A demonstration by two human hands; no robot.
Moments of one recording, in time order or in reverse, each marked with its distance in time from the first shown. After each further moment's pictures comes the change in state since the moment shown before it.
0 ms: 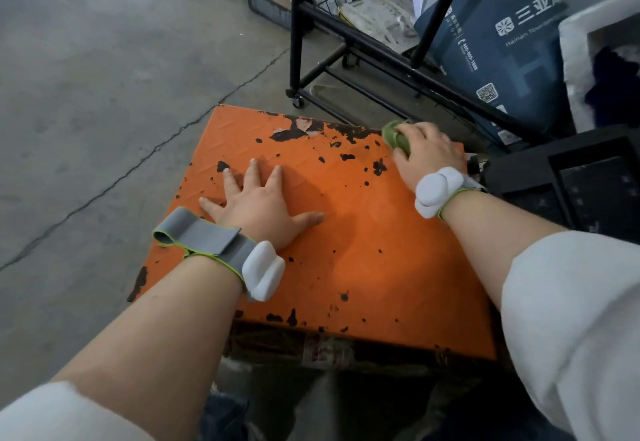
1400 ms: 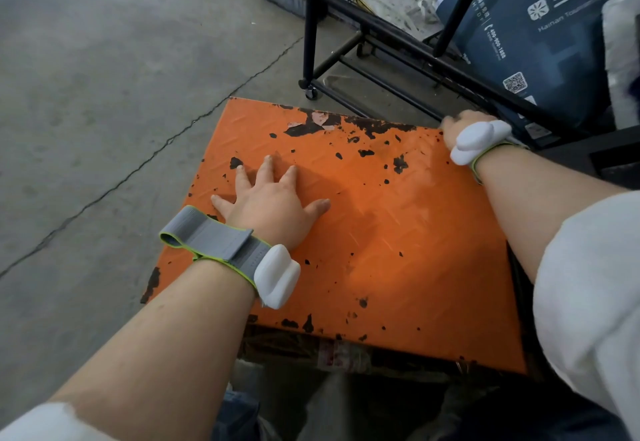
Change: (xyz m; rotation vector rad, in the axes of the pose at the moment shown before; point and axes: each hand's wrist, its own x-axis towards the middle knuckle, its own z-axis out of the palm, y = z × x) left_hand 0.000 -0.001 -0.008 -0.004 -0.018 -0.011; right_hand 0.061 0.026 -0.001 -0.202 -0.268 0.278
